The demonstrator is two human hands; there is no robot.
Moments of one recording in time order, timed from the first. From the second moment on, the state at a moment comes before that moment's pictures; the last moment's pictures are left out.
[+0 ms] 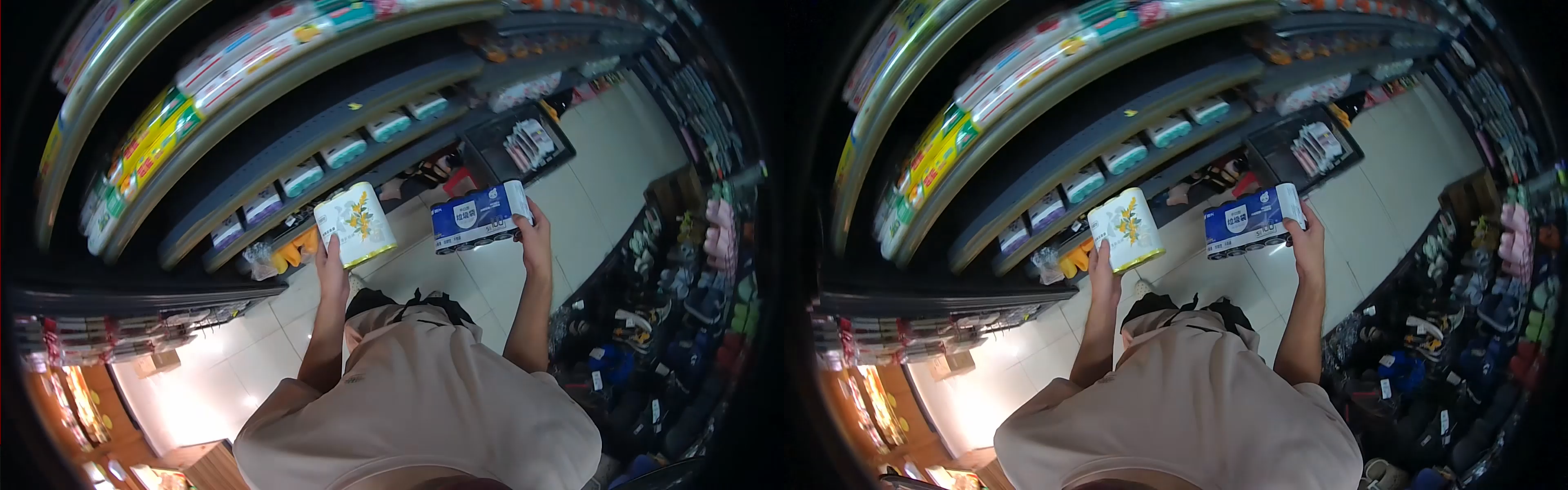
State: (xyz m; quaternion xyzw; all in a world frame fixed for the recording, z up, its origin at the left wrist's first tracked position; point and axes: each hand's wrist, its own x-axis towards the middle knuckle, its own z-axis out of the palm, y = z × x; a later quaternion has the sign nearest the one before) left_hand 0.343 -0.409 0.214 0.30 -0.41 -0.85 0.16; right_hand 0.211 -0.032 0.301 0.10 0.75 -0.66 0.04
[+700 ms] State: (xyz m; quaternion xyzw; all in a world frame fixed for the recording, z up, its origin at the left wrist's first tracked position) left_hand 0.219 -0.174 0.213 0.26 -0.46 -0.85 -0.04; right_hand 0.338 0.217 0.233 0.41 0.56 -0.70 -0.17
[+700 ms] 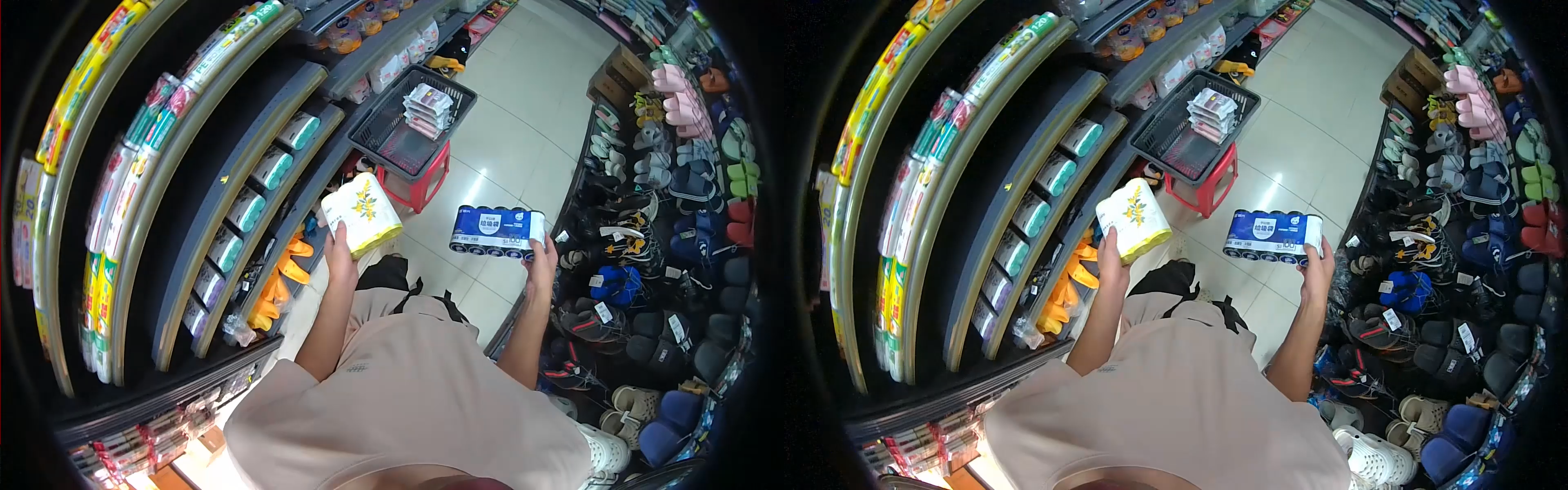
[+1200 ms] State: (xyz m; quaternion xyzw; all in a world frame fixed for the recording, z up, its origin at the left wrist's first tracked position) left_hand 0.066 -0.176 0.166 0.31 -0.45 -0.83 -0.06; right_hand 0.126 0.224 0.220 0.37 0.64 -0.66 -0.11
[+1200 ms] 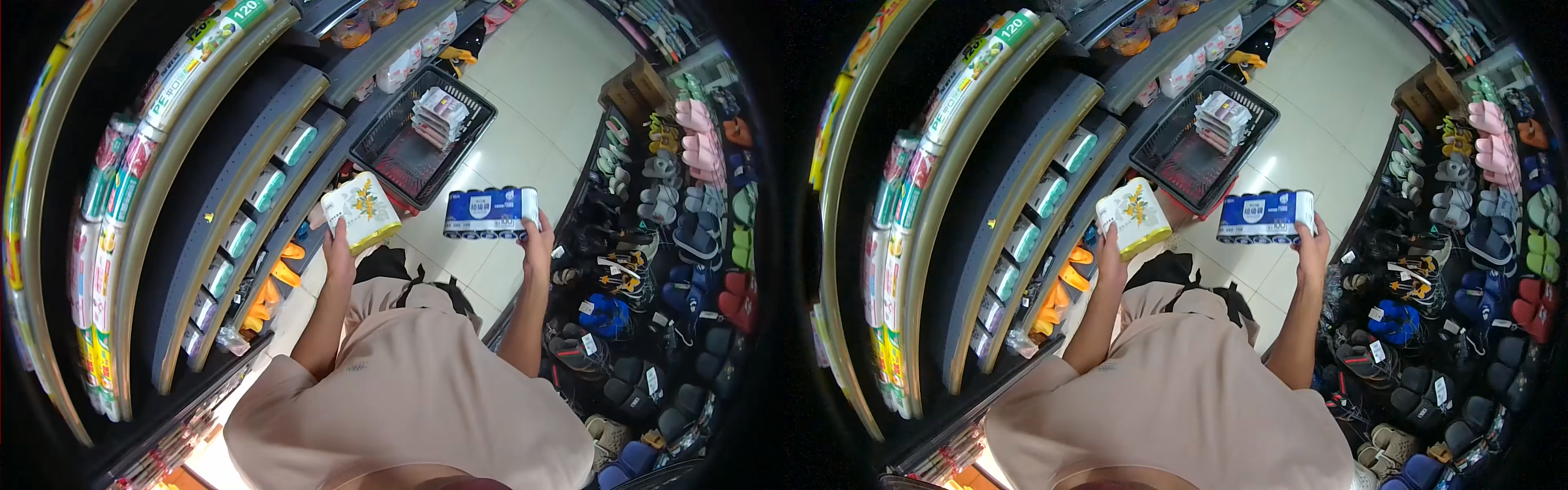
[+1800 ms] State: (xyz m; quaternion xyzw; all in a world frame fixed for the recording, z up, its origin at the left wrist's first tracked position) left_hand 0.035 -0.169 0.148 0.40 -0.49 -0.77 0.10; right_hand -0.171 0.193 0.075 0.16 0.81 -0.55 0.09
